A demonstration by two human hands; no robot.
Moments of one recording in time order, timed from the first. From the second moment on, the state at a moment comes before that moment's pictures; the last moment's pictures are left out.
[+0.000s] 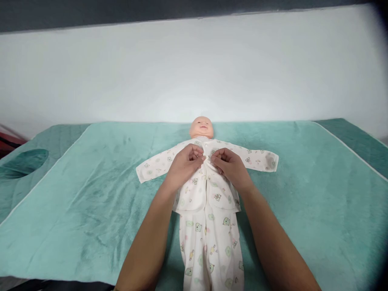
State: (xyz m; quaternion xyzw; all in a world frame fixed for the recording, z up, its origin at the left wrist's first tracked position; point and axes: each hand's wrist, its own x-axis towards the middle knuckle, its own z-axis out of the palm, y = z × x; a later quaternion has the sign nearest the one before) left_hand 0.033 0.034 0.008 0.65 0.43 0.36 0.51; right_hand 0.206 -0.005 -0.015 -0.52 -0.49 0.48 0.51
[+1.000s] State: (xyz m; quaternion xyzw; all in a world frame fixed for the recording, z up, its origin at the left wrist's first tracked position) left_hand 0.008 0.024 0.022 0.63 0.34 0.23 0.66; right_hand 0.213 -0.025 -0.008 -0.41 -0.57 0.58 0.41
